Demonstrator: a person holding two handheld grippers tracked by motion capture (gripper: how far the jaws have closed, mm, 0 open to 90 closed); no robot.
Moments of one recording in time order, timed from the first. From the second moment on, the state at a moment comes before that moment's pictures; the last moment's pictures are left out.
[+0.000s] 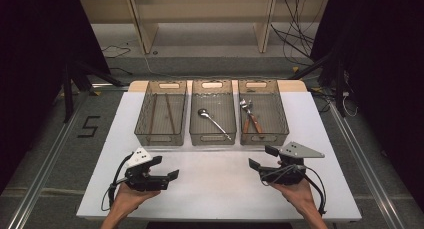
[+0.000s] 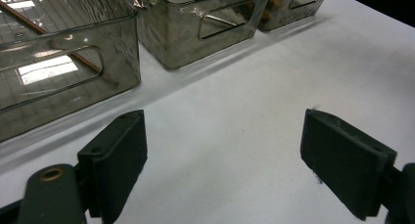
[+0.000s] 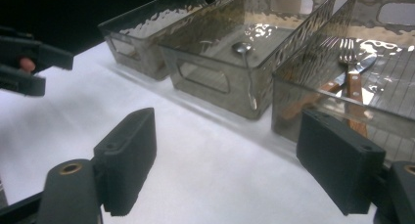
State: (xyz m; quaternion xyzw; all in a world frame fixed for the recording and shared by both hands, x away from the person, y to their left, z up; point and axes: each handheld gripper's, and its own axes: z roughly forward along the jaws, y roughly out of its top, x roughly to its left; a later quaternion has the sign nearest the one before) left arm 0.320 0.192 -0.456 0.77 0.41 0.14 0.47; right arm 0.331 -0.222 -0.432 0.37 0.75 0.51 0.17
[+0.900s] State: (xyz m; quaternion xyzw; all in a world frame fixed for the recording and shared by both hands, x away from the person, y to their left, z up) left arm 0.318 0.192 -0.460 0.77 0.41 0.14 0.48; right arm 0.309 -0.227 -0.451 0.36 0.75 0.53 0.18
